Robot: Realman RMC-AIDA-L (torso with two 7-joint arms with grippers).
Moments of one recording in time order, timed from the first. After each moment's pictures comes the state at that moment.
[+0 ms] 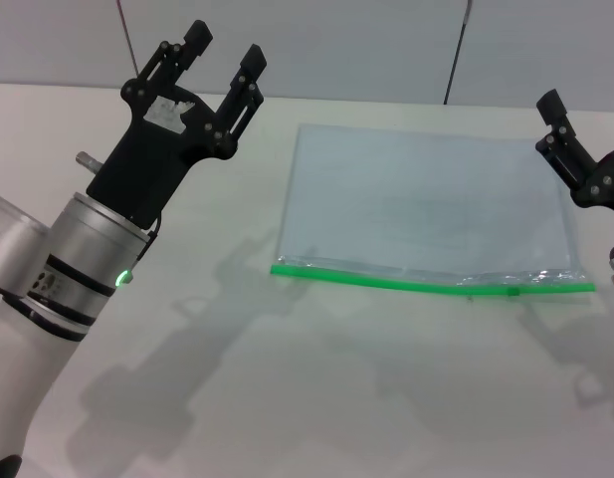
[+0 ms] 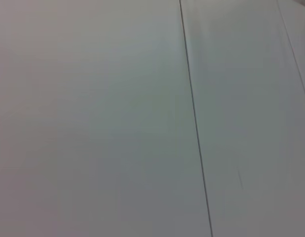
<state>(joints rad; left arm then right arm) -0.62 -2.04 0.14 -0.27 1.52 1.61 -0.14 0.46 2.03 -2.85 -0.27 1.13 -1.64 -0.08</state>
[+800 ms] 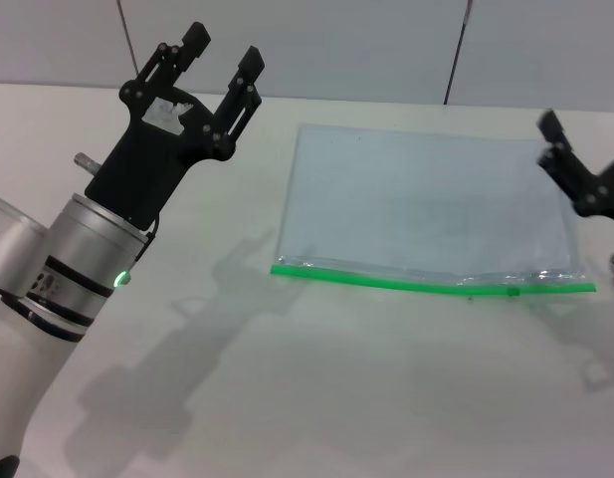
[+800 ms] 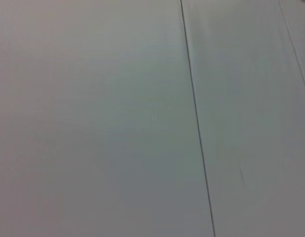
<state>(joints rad) -0.61 -2.04 0.14 -0.26 1.52 1.61 -0.14 0.45 2.02 -2.85 -0.23 1.16 -1.53 -0.10</state>
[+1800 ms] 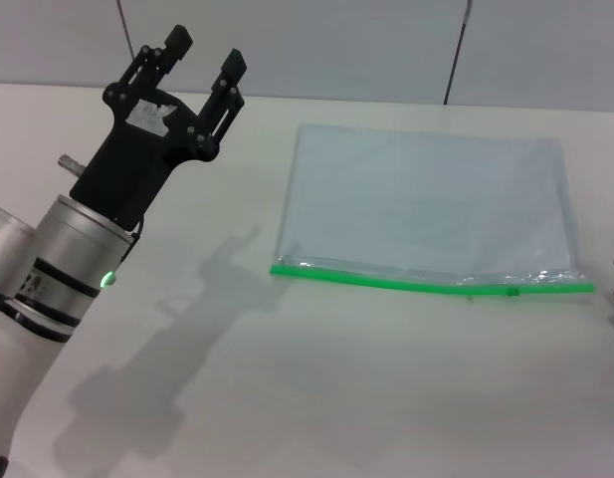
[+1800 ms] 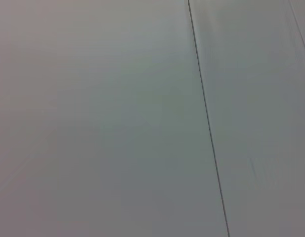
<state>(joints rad) -0.60 -2.04 0.14 -0.24 1.51 1.60 -0.14 0.29 2.04 -2.78 -0.16 1.19 -1.22 -0.81</state>
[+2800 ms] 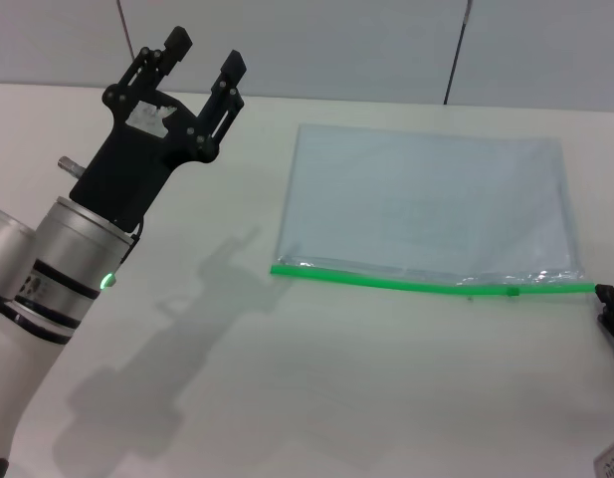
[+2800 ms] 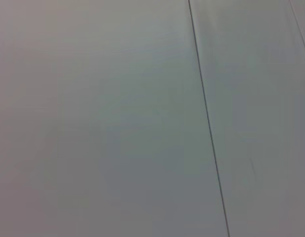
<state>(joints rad) -0.60 -2.04 0.14 -0.24 1.51 1.60 -0.14 0.27 2.04 -2.74 -0.26 1.19 -1.10 -1.22</state>
